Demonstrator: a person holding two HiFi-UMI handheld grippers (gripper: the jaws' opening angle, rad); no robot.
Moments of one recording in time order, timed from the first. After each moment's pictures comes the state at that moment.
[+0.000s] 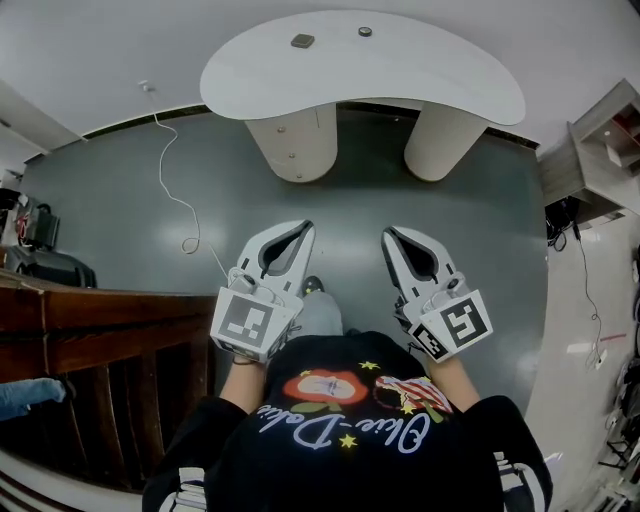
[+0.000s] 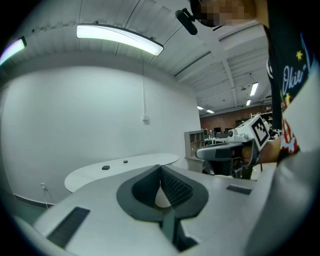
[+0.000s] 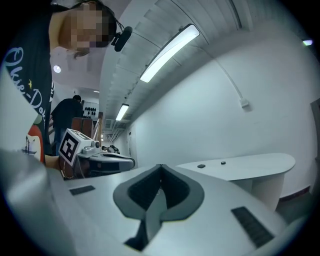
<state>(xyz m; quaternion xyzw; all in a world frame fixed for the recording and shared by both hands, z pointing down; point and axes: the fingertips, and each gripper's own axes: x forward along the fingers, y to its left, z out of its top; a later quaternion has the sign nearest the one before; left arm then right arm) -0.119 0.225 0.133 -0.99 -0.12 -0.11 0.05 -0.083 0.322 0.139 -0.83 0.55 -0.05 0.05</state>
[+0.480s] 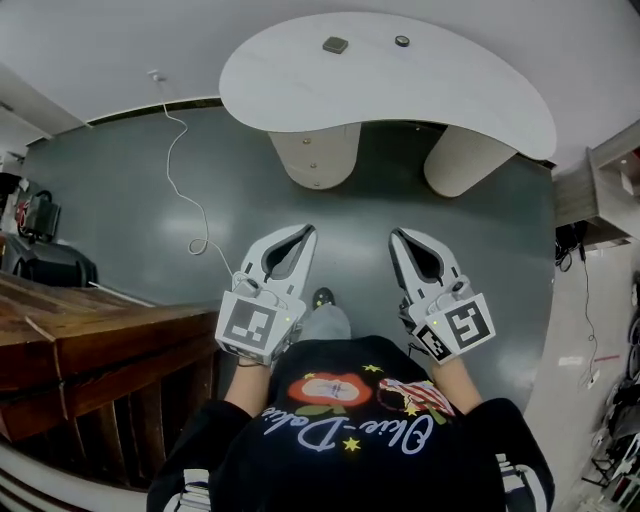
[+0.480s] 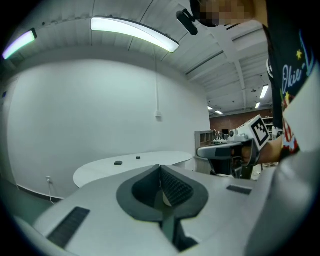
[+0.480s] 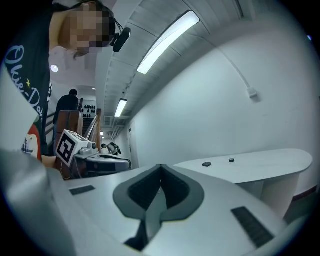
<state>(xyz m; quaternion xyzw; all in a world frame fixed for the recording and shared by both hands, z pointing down) -0.071 0.117 0.155 -0.99 -0.09 -0.12 0.02 -0.020 0.221 0.155 -0.82 0.56 -0.07 0.04</state>
